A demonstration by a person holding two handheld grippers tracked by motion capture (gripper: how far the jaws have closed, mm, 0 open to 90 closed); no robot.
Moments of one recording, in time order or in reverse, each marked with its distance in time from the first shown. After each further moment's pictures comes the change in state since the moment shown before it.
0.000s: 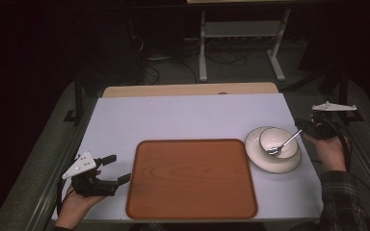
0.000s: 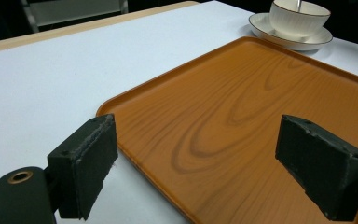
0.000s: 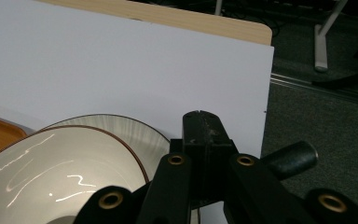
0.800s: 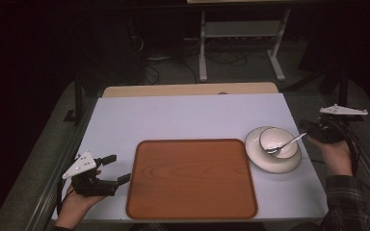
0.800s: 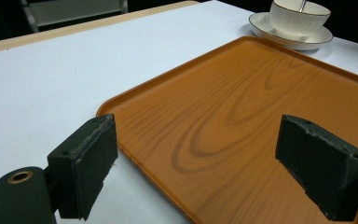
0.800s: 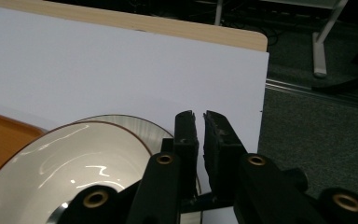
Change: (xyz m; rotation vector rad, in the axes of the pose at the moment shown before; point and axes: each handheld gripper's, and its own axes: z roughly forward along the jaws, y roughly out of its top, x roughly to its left) left arm 0.000 0.000 0.000 0.002 -0.002 0.002; right arm 0.002 -0.005 -0.022 -0.044 0.013 0.021
